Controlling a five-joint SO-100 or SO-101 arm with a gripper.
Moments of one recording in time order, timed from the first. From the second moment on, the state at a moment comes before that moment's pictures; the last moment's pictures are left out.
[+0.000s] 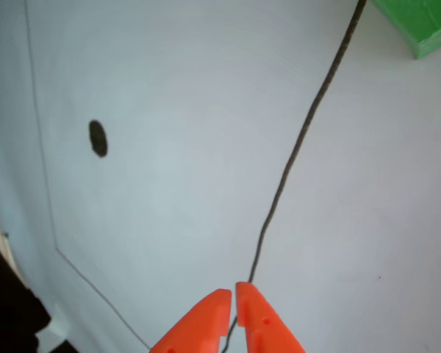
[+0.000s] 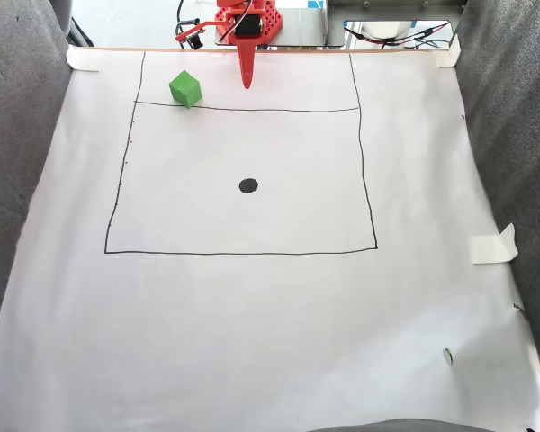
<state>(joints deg) -3.1 186.9 174.6 54.9 1.1</state>
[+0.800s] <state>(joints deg) -3.1 187.0 174.6 54.9 1.1</state>
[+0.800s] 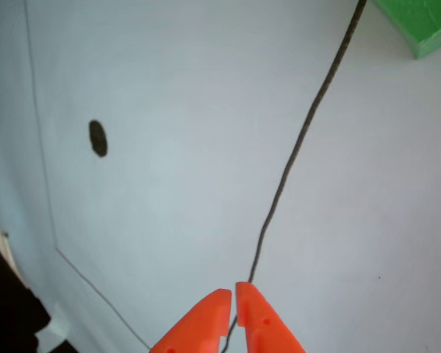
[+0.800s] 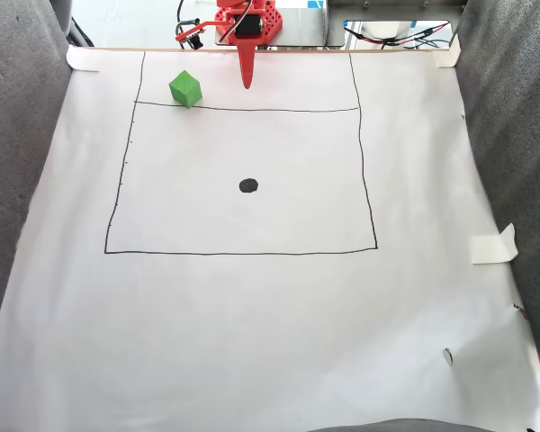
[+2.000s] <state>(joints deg) 24.6 135.8 128.8 77.0 26.0</state>
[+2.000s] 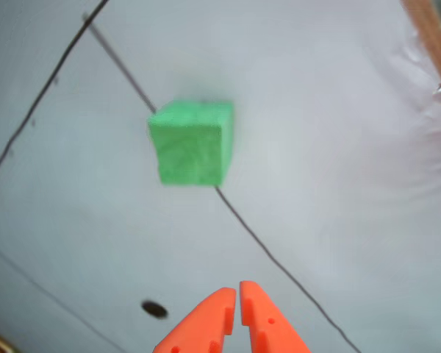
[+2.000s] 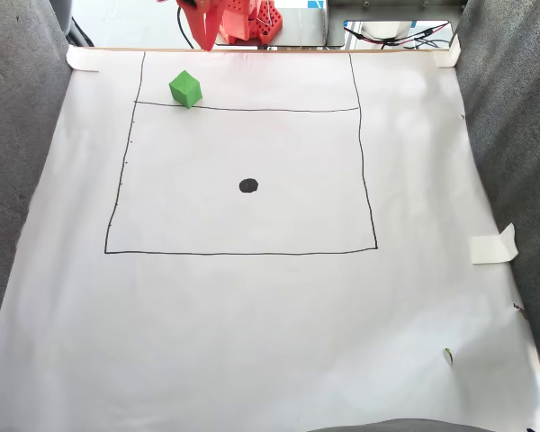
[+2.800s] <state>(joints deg) 35.9 117.6 123.2 80.5 12.1</state>
